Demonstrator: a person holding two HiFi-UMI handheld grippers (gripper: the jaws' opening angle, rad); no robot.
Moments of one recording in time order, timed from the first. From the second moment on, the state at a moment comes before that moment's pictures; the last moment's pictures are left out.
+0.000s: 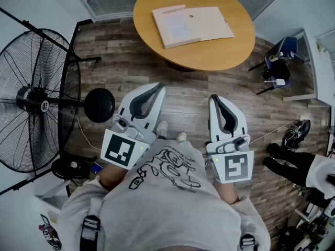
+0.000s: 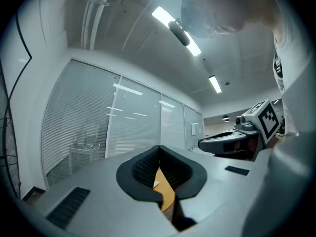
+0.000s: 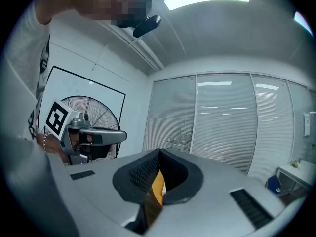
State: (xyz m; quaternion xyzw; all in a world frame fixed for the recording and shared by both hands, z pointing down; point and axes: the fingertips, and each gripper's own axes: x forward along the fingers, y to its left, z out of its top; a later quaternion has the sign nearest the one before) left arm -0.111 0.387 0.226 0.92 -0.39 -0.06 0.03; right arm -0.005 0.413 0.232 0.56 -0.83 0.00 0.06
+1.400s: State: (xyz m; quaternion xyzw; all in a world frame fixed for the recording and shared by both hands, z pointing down) left arm -0.164 0.373 0.234 0.92 -0.39 -0.06 0.03; right arm -0.066 0.393 0.237 0.54 -0.84 -0.01 0.07
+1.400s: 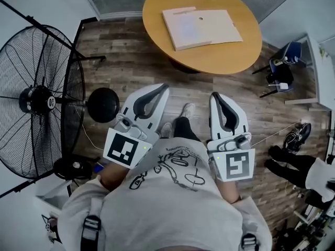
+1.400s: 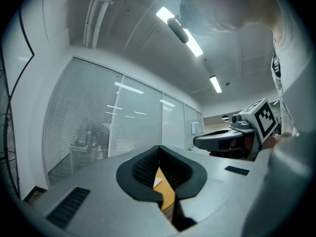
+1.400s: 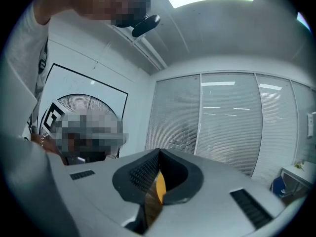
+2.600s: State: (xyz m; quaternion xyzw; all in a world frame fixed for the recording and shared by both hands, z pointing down) left arm -0.107 0.281 0.240 0.92 -0.39 -0.05 0.03; right arm -0.009 0.300 0.244 0.54 -0.84 0.00 0.07
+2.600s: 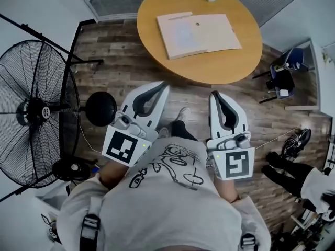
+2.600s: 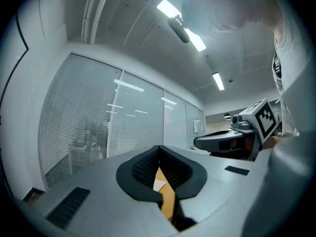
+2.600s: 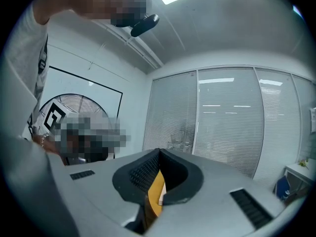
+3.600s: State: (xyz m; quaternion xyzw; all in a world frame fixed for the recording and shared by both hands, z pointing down) left arm -0.007 0.191 0.234 0.92 -0.39 -0.04 0.03; right arm 0.088 0.213 0.245 0.53 -0.85 -0.01 0.08
